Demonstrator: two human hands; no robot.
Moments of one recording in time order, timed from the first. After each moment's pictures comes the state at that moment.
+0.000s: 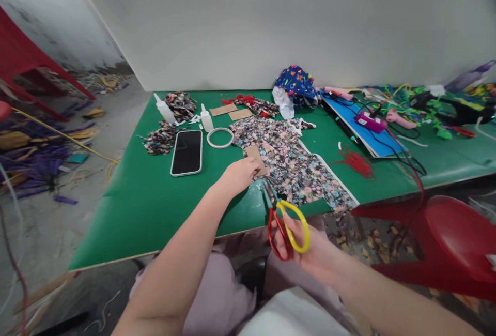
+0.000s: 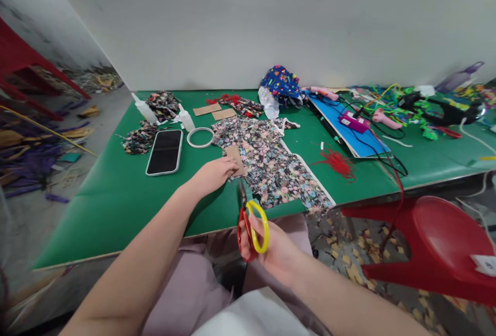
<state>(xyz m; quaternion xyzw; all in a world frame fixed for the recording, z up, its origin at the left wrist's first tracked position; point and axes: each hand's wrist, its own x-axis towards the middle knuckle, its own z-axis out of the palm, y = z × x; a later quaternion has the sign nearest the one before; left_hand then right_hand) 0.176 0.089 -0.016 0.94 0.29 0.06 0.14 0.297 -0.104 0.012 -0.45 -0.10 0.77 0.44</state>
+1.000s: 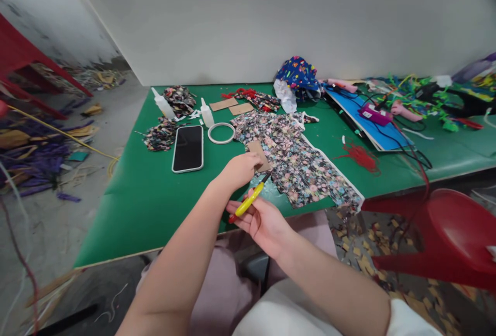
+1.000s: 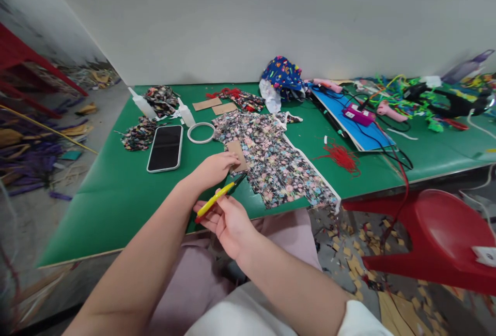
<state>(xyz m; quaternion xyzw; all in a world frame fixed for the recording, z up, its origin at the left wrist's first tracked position) 0.174 0.097 -0.021 0.94 0.29 0.08 0.15 0.226 -0.044 0.006 -0.39 0.02 0.74 0.54</state>
